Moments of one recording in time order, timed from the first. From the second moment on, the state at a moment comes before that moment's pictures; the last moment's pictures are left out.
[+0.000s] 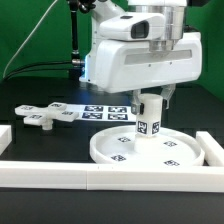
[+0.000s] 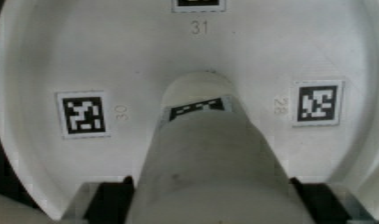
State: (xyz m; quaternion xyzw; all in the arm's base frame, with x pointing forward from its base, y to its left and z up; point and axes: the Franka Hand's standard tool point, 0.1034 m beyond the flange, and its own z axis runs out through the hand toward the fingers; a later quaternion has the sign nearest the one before) arm 0.557 0.039 0.076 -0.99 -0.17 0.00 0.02
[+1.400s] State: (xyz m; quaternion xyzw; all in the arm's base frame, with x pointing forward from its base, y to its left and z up) arm 0.551 0.039 0.073 -0.90 0.43 0.02 0.05
